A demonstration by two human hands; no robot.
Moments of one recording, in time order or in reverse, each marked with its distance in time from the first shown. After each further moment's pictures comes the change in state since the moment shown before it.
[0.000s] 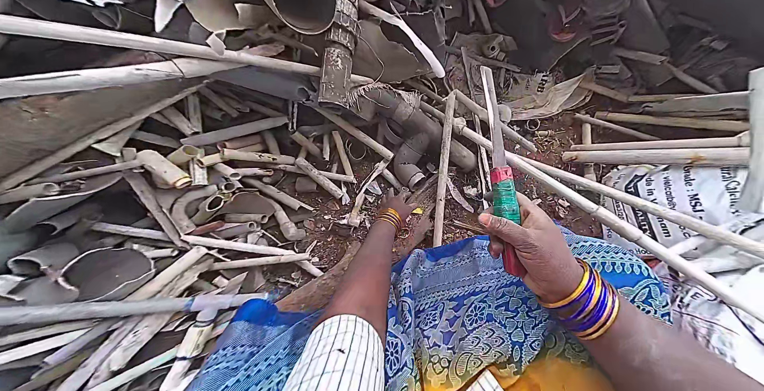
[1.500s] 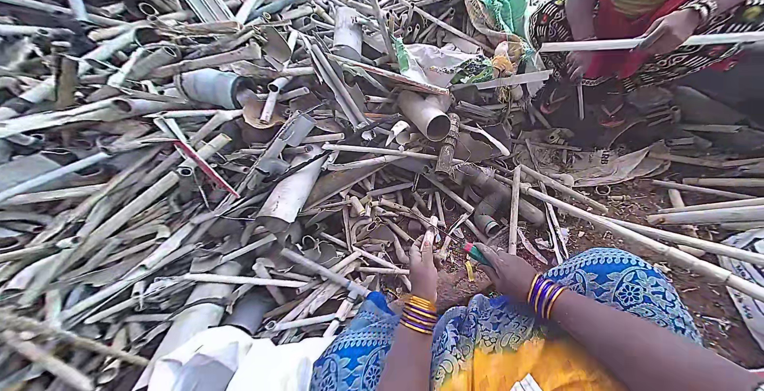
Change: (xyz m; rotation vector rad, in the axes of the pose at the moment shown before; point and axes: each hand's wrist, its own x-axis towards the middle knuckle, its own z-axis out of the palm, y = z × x) left_hand -0.325 -0.028 -0.043 -1.241 0.787 0.227; right_hand -0.053 0.049 0.056 -1.358 -0.620 -0.469
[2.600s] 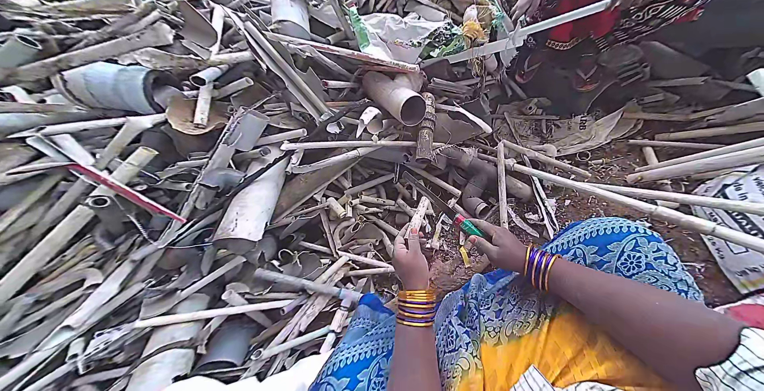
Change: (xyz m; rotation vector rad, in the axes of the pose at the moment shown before) left_hand 0.029 0.002 0.004 0.153 0.101 0.103; right_hand 0.028 0.017 0.006 0.573 0.180 -0.020
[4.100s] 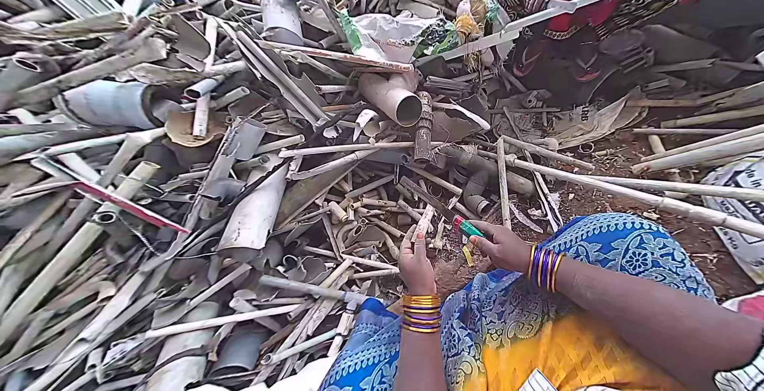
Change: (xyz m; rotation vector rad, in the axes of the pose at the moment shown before) left_hand -0.006 -0.007 0.010 -0.163 -0.038 0.005; right_hand -0.004 -0.005 -0.003 0.122 -0.031 0.028
